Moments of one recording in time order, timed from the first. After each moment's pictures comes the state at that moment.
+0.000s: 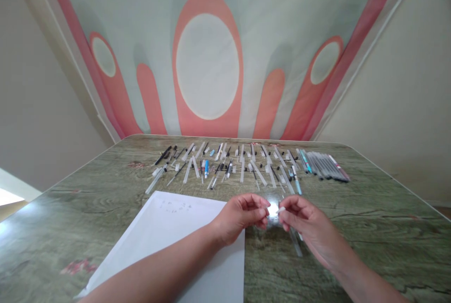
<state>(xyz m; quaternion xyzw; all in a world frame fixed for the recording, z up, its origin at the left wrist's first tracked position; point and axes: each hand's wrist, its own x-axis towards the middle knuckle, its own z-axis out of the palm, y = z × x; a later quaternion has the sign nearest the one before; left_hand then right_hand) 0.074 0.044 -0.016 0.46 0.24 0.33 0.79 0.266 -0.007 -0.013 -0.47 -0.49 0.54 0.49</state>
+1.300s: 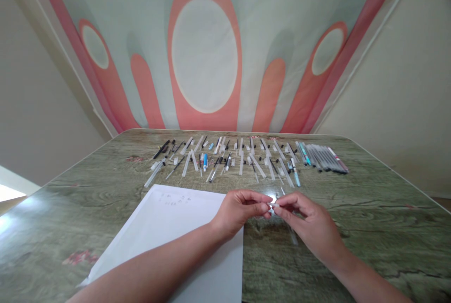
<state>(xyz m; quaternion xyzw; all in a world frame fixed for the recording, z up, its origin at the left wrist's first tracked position) 0.081 0.034 -0.013 0.47 0.29 0.36 0.75 0.264 -0.018 -0.008 -0.57 -0.66 0.27 0.41</state>
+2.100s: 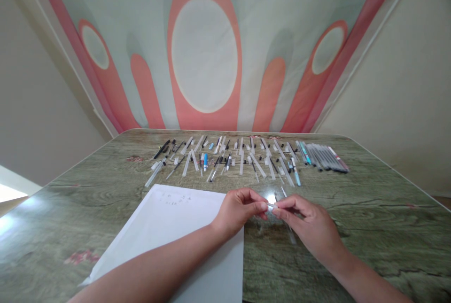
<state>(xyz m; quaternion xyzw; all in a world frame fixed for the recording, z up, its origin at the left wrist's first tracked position) 0.082 0.035 -0.017 0.51 0.31 0.38 0.71 0.261 -0.019 -0.006 -0.59 -0.66 0.26 0.39</state>
